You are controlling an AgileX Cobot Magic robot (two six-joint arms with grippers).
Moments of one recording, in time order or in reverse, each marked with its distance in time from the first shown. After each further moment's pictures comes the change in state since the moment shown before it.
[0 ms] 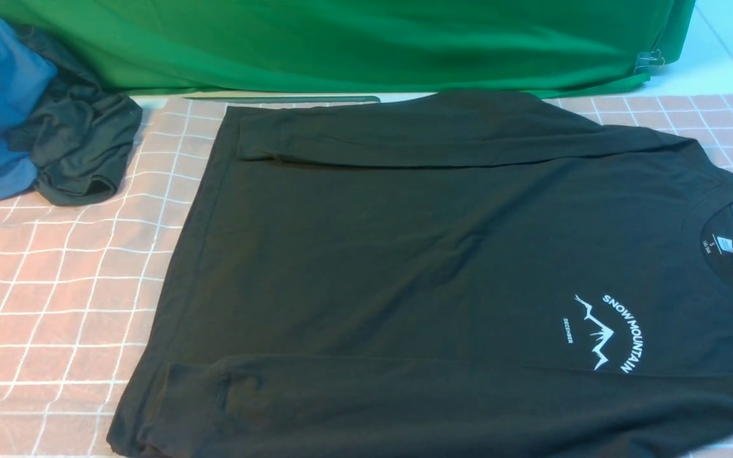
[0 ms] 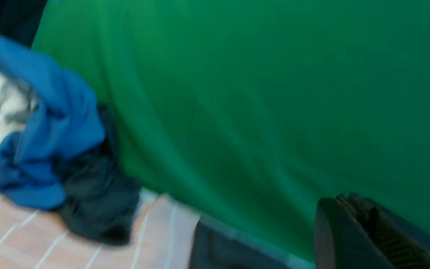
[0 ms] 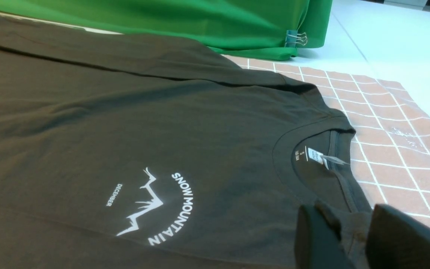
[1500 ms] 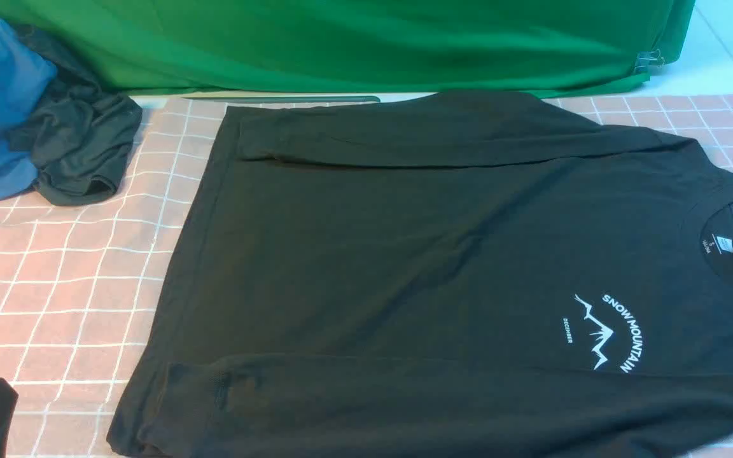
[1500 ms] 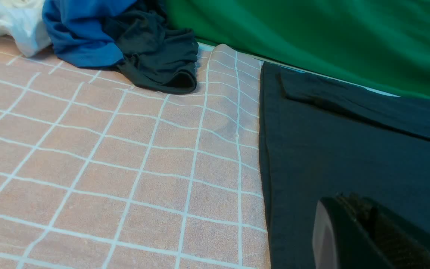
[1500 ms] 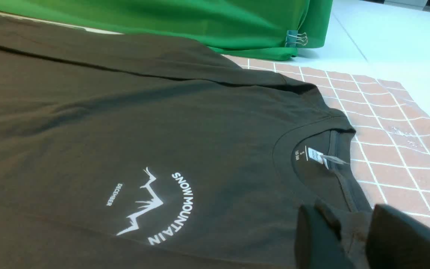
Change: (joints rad) right arm 0.000 0.000 0.000 0.000 0.000 0.000; left arm 0.000 0.000 0.000 0.166 0.462 0.075
